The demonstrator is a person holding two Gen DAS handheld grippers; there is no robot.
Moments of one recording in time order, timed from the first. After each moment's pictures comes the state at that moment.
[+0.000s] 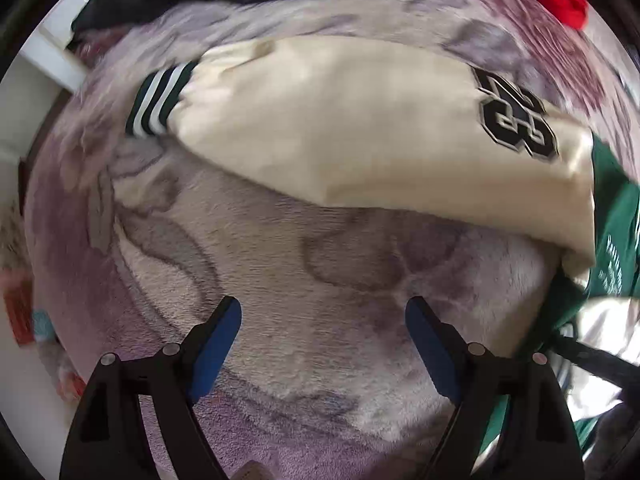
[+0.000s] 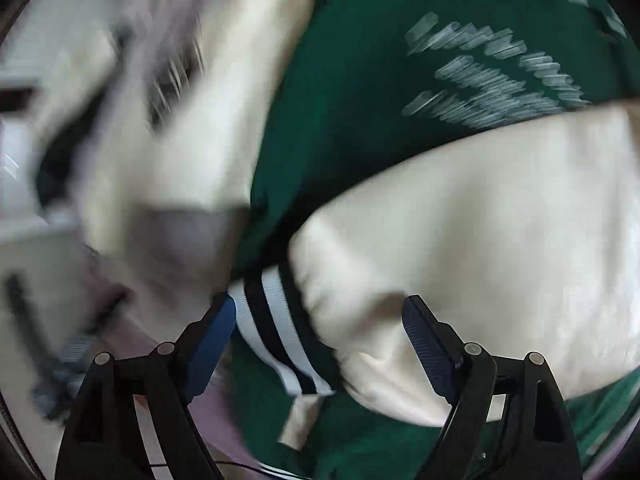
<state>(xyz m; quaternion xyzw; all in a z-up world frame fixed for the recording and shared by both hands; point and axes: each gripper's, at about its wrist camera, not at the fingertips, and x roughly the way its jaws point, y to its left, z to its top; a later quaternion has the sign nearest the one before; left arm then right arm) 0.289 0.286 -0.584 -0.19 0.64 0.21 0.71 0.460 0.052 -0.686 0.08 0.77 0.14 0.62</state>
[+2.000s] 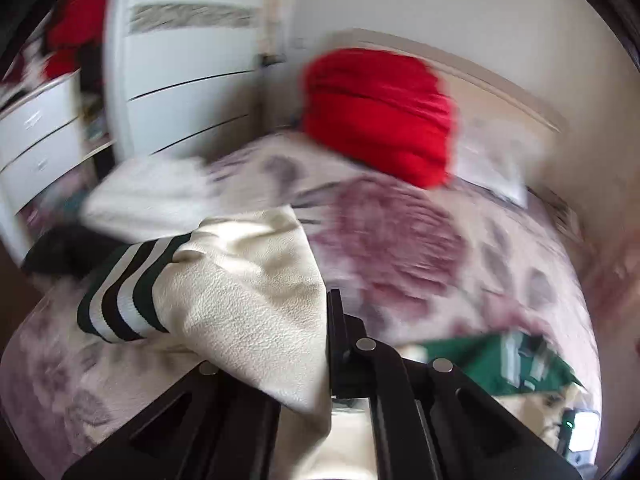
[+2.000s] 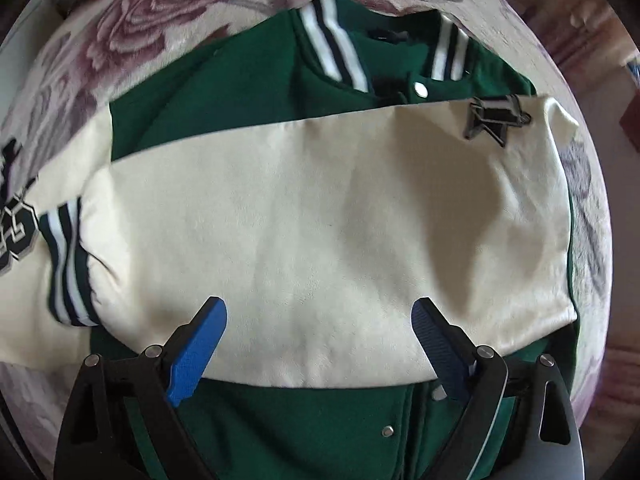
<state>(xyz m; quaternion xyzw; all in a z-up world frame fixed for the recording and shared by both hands) 0.420 0.203 -0.365 -0.12 0.35 0.08 0.93 0.490 -0.115 -0.660 0.06 0.65 -0.09 0.75</state>
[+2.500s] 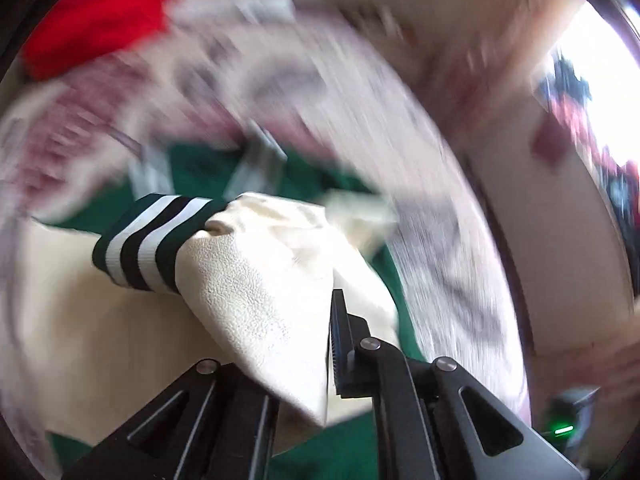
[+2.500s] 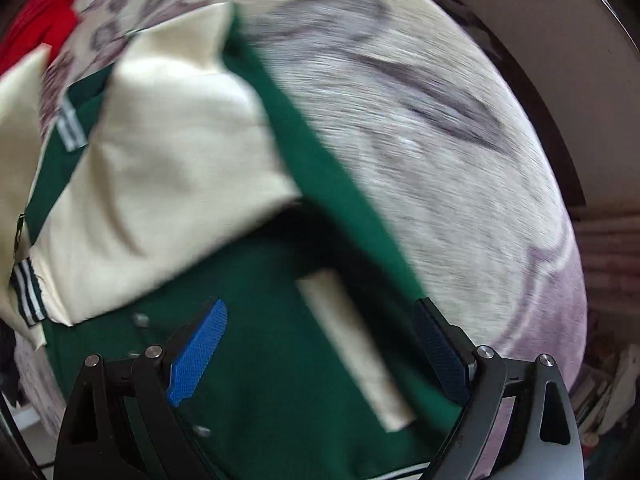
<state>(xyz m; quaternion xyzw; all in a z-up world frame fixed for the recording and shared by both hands) 0.447 -0.244 -0.495 -0.02 0.57 -0.23 0.79 0.318 -0.411 -0.652 0.23 0.65 -0.21 0.69</state>
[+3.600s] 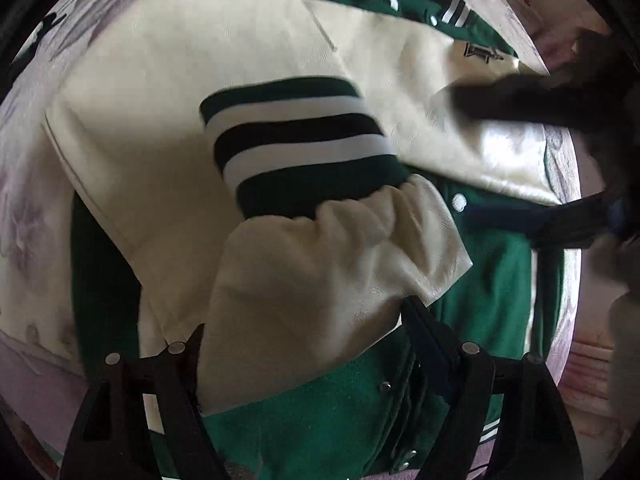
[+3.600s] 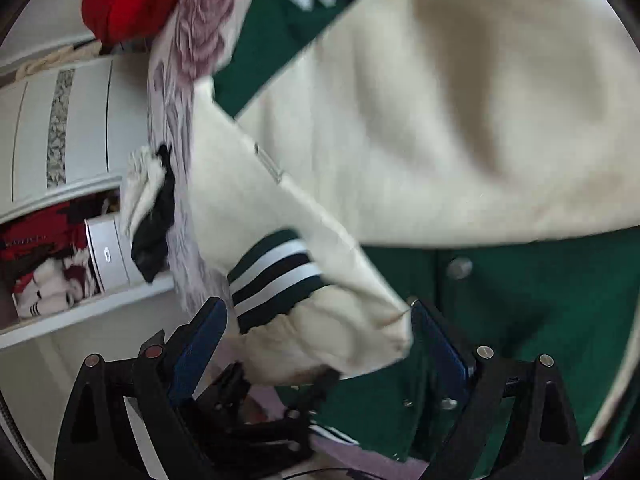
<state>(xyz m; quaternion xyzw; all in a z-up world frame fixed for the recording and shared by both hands) 0.291 -0.038 -0.566 -0.08 0.69 -0.09 0.71 0.415 -0.219 -0.678 0.36 0.70 0.18 0.59</state>
